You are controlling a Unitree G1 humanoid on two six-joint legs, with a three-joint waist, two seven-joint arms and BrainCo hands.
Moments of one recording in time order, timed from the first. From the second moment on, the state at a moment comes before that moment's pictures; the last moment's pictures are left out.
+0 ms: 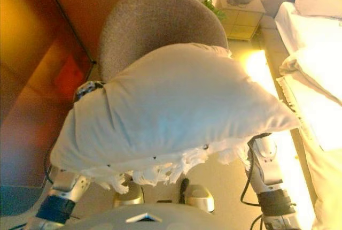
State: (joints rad) left arm 0.14 0.43 -0.24 -0.02 -0.50 -0.58 0.01; right arm 0.08 -0.50 0.12 -0.19 0.59 -0.38 0.17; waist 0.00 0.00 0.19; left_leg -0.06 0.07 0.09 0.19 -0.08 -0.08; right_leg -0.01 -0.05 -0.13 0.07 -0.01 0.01
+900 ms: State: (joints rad) left arm 0.04 0.46 -0.15 -0.03 -0.51 -0.59 0.06; right arm 0.07 -0.41 0.15 -0.25 0.56 -0.37 0.12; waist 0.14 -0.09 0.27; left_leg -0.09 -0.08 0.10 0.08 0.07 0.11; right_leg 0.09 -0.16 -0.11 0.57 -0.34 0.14
